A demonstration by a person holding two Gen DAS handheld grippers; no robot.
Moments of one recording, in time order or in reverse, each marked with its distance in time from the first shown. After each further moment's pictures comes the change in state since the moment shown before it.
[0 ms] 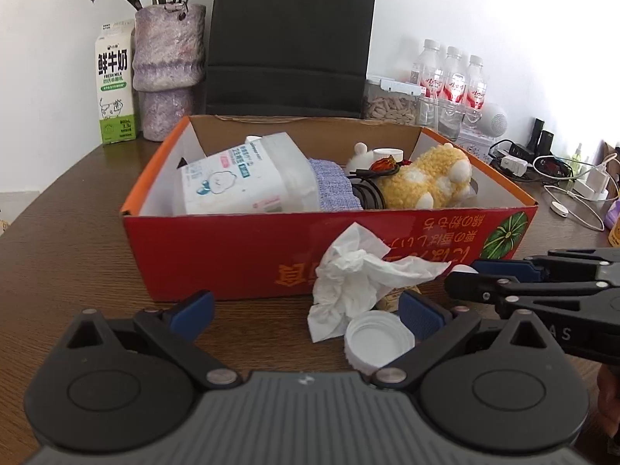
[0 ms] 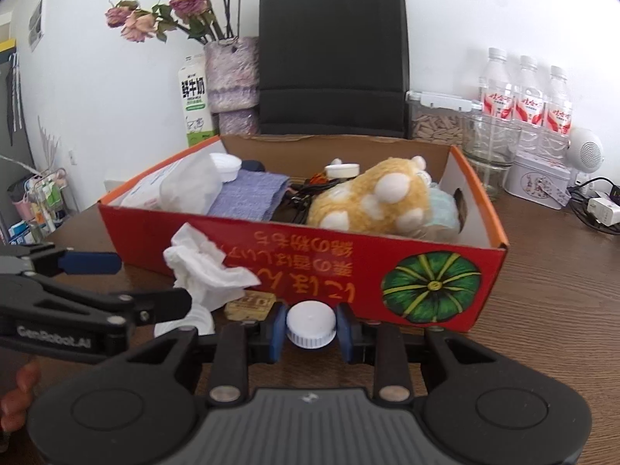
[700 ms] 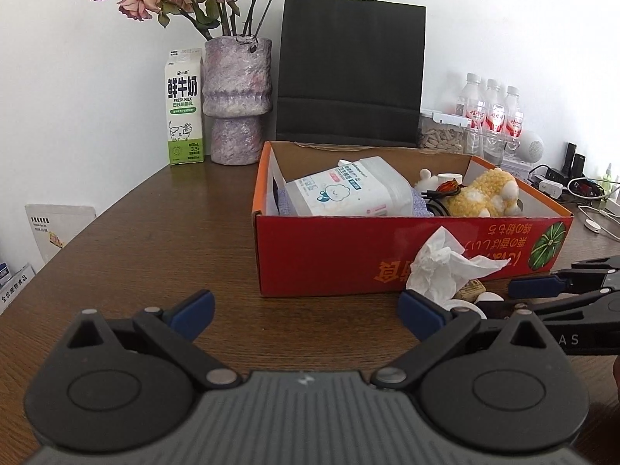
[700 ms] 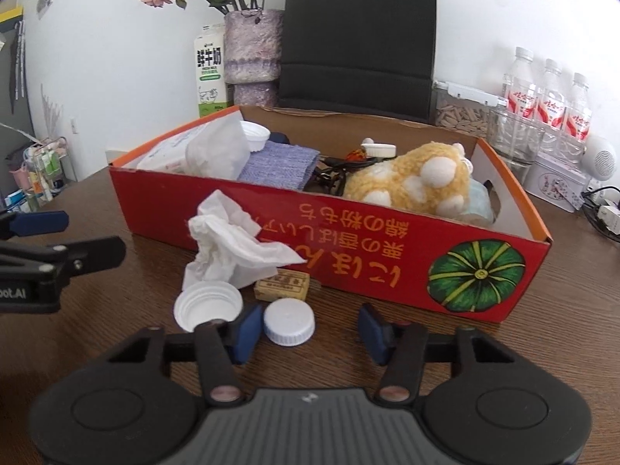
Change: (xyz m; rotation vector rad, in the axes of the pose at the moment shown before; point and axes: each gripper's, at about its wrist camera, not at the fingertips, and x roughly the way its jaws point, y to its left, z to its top) left arm -0.045 0.047 -0.022 -0.009 -0.115 0.123; right arm 0.015 0.034 -0.004 -0.073 0.067 -0.006
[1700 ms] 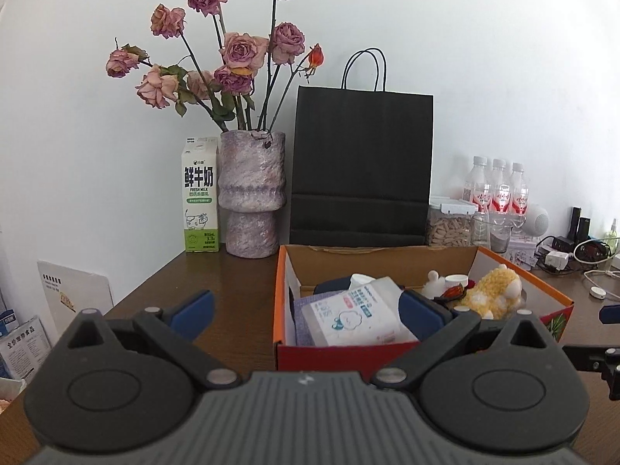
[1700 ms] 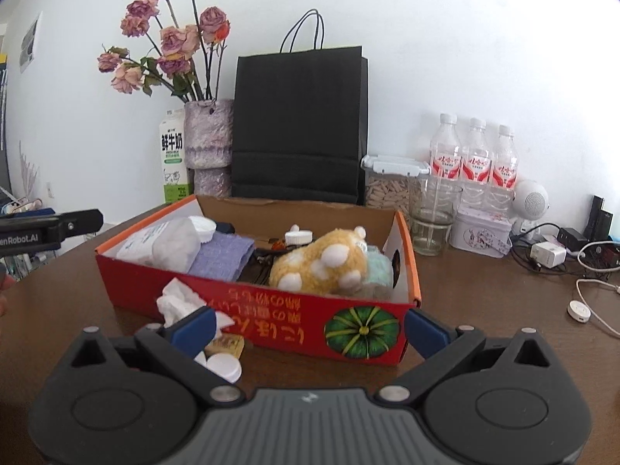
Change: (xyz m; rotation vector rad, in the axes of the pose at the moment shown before) left arm -0.025 0.005 0.041 -0.003 -0.237 0.043; right arm -0.073 -0.036 -0.001 0.058 -0.202 -0.112
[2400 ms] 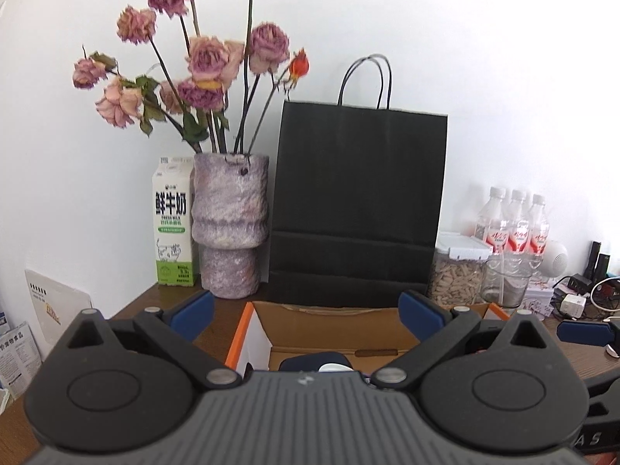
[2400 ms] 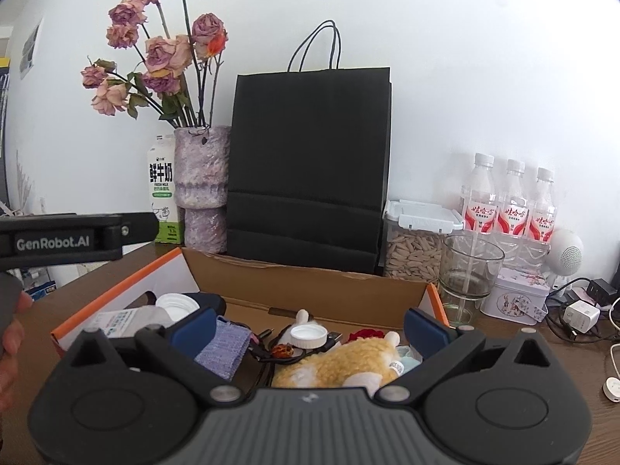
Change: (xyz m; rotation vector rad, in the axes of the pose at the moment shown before) left arm 0.076 -0.036 0.057 -0.041 -0.043 0.018; right arm 0.080 0.010 0.074 -0.028 -0.092 0.004
